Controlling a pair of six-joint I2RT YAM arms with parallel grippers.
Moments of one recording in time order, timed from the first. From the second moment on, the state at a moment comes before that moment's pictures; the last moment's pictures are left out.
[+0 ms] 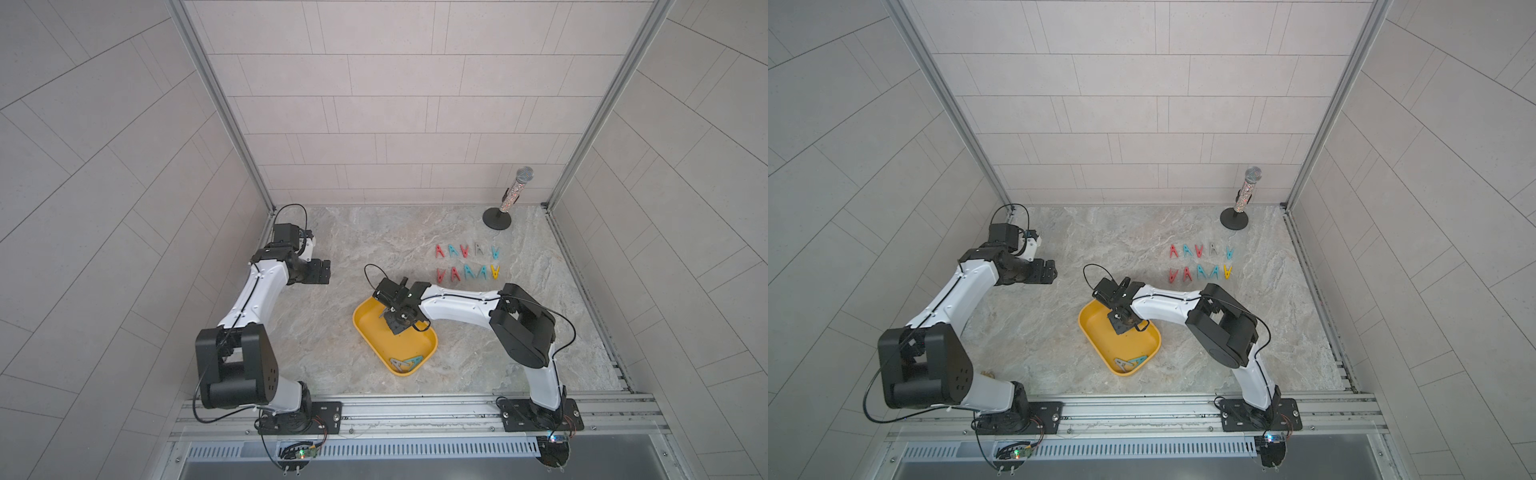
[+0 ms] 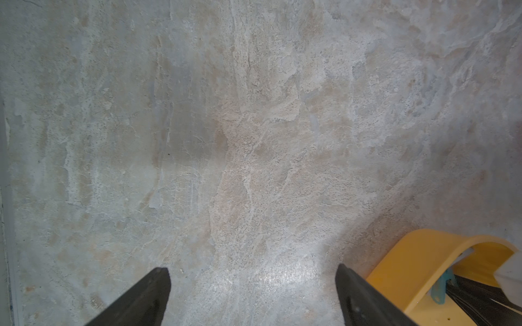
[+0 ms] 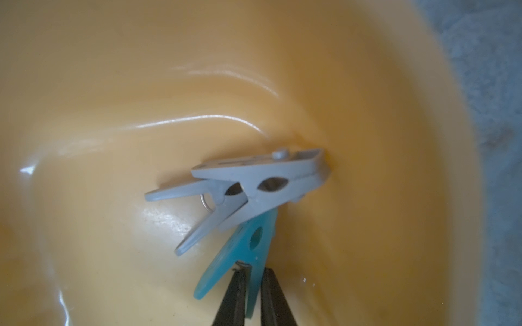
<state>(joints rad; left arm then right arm) 0.10 1.46 1.13 -0.78 0.17 0.10 0.96 2.02 1.42 -0.67 0.13 0.43</state>
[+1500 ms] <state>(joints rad) 0.10 1.46 1.13 -0.78 0.18 0.10 0.72 1.53 1.14 -0.61 0.10 0.49</state>
